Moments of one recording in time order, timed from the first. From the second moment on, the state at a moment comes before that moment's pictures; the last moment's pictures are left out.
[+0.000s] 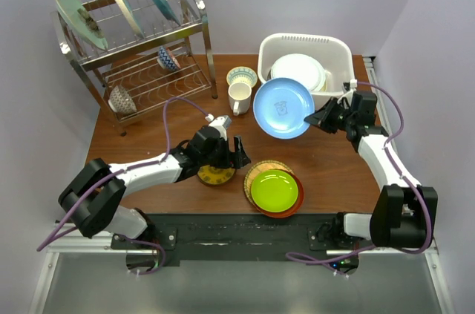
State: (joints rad) left arm -0.76 1.42 0.67 0.11 0.11 -0.71; right arm -0.05 1.28 0.84 -0.19 -0.52 0.59
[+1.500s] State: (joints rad) left arm -0.76 1.46 0.67 0.08 0.11 -0.69; right arm -0.06 1.77 1.45 -0.24 -0.41 0.67
